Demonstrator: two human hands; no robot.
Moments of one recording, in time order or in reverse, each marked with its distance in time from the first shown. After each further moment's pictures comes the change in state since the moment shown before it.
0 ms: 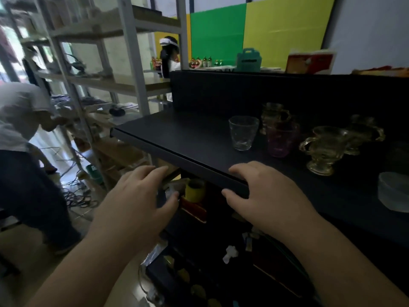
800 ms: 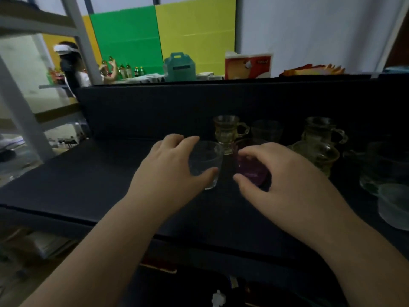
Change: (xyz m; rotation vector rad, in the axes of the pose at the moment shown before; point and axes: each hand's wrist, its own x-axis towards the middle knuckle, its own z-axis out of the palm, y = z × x) left_hand 0.233 0.069 0.085 -0.211 -0.059 0.457; right_hand 0.085 0.056 -0.019 -0.093 0.321 0.284
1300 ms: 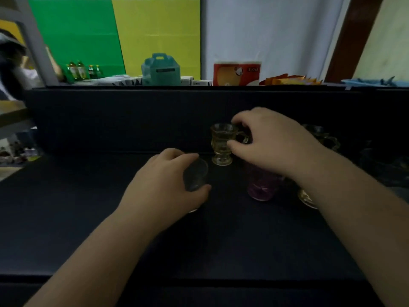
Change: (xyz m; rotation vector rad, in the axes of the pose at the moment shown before) left_hand 0.037 -0.067 0.014 -0.198 -0.093 0.179; right_hand 0.115 -0.027 0.014 -0.341 -0.118 0.159
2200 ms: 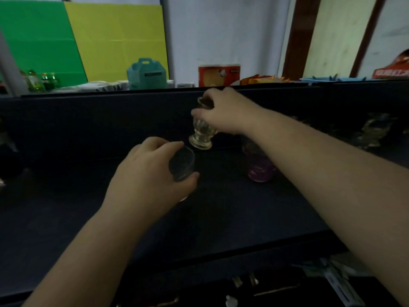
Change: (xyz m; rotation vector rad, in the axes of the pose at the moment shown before) left_hand -0.019 -0.042 -0.040 -0.034 0.088 0.141; right_hand 0.061 -0.054 0.010 0.115 0.022 0.181
